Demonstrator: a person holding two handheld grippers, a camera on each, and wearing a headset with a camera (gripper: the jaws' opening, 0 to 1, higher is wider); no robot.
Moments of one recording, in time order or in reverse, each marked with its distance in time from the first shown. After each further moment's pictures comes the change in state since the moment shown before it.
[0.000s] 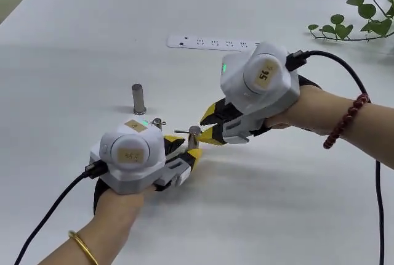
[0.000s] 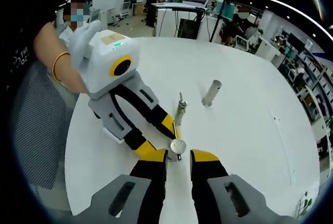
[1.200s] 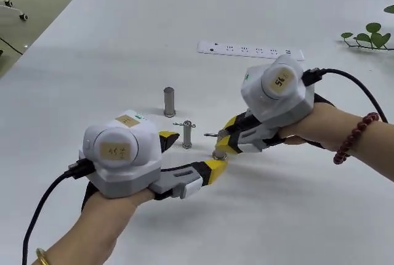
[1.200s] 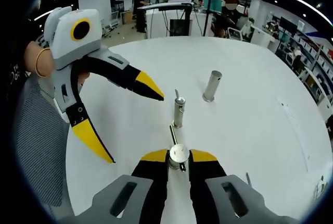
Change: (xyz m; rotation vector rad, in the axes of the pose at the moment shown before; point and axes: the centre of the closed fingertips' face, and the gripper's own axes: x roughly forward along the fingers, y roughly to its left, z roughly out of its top) left arm -0.059 0.005 0.020 -0.064 -0.028 0.015; right arm 0.025 0.006 -0.003 0.113 0.005 0.026
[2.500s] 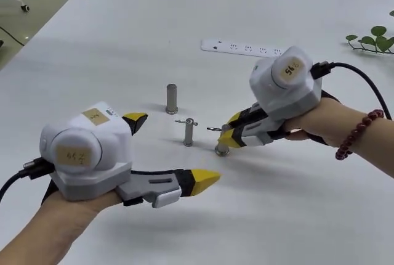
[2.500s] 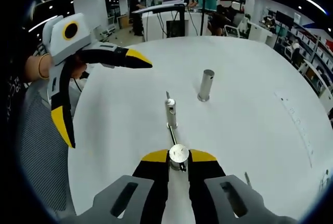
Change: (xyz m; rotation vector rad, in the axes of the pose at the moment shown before) left arm -0.027 0.014 0.012 0.082 -0.047 -0.007; right arm -0.001 -0.011 0.000 0.055 -0.011 0.018
